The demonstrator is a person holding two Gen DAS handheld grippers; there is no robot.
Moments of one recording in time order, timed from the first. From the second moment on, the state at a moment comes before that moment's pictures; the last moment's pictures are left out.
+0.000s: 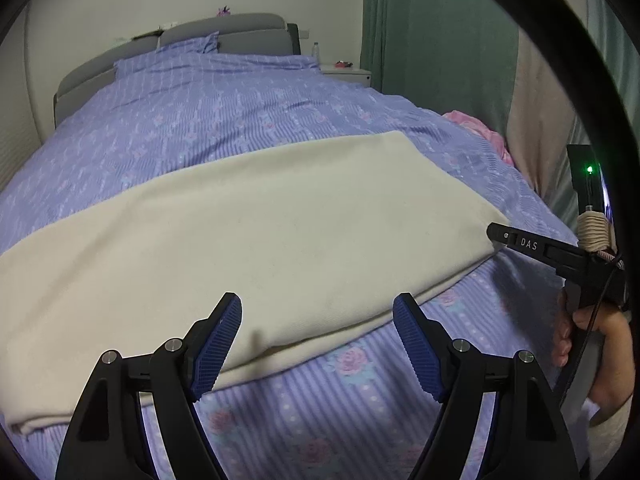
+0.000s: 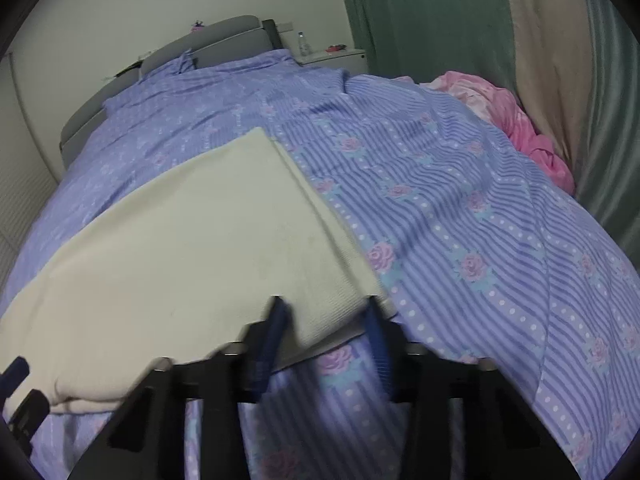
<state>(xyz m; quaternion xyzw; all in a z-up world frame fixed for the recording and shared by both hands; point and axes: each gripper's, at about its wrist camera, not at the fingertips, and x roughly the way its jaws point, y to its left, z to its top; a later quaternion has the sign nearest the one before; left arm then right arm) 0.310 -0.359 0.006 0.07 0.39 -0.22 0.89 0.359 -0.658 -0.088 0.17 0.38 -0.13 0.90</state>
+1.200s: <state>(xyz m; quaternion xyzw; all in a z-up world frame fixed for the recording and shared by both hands) 0.290 -0.373 0.007 0.14 0.35 -0.21 0.90 0.314 -0.667 -0.090 0.20 0.34 -0.14 0.91</state>
